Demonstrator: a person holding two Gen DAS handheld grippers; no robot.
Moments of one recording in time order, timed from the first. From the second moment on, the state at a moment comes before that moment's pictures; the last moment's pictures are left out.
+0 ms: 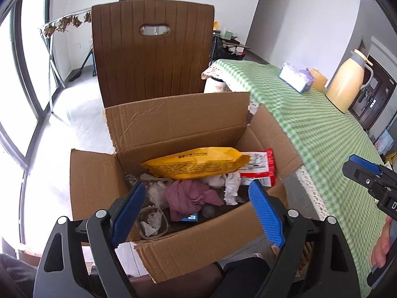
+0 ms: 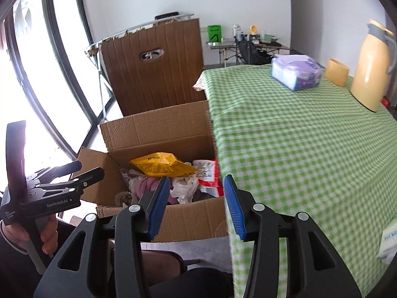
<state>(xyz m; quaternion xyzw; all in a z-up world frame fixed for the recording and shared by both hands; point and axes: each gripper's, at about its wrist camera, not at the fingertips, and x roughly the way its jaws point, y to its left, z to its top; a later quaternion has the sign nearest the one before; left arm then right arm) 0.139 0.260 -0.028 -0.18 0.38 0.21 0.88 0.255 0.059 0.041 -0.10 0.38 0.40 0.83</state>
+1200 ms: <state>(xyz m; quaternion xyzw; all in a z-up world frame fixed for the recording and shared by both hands) 0.343 -0.183 -0.004 0.13 0.35 -0.17 0.91 0.228 -0.429 0.026 0.20 0.30 -0.06 0.93</state>
